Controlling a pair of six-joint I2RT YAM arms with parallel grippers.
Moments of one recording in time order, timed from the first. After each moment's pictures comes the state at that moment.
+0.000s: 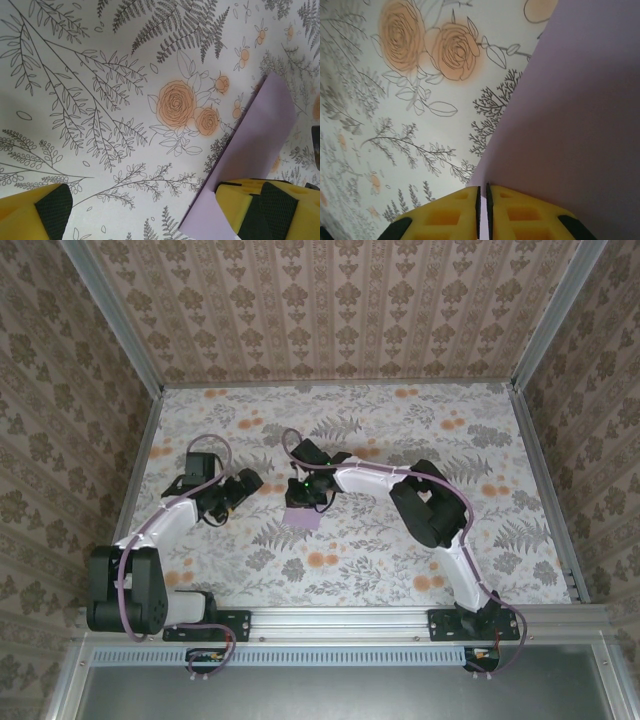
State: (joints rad) left arm -0.12 1.30 0.69 -0.37 0.33 -0.70; right arm 0.77 2.21 1.61 -0.46 -0.34 0.70
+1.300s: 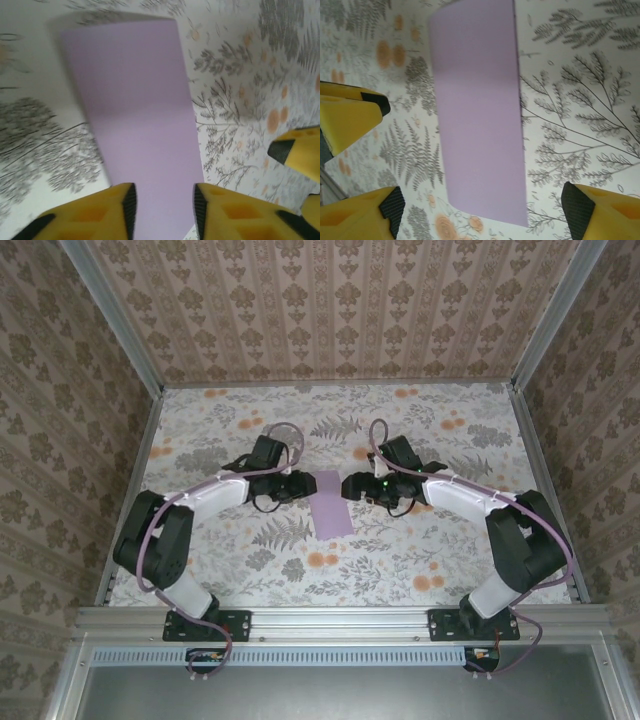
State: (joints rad) left arm -0.54 1.64 0.95 -0.27 0.46 -0.64; right arm 0.46 1.59 0.94 -0.32 -0.42 0.63
